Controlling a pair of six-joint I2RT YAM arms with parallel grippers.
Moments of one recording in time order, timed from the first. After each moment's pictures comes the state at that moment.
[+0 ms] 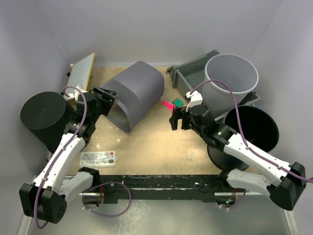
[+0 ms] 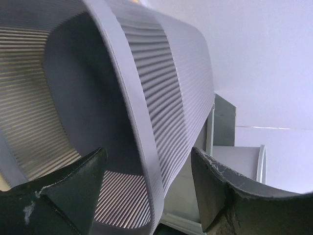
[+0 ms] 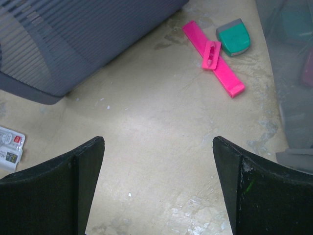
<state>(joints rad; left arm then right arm) -0.23 0.96 0.84 -0.25 -0.12 -1.17 0.78 1.04 0.85 -0.32 0.30 0.39</state>
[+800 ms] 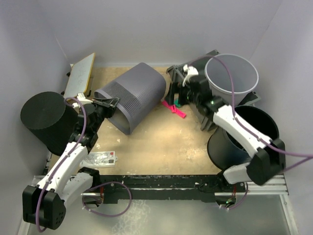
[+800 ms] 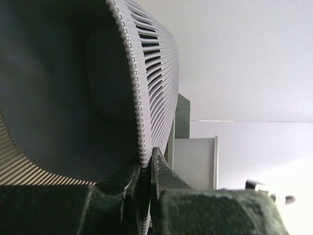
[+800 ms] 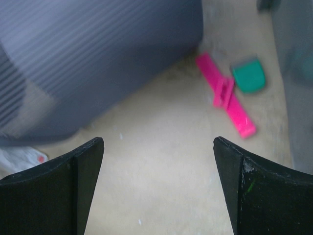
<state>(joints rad) -0.23 0.90 0.57 0.14 -0.03 -1.35 0.52 1.42 1.24 -0.32 -0.05 0.35</state>
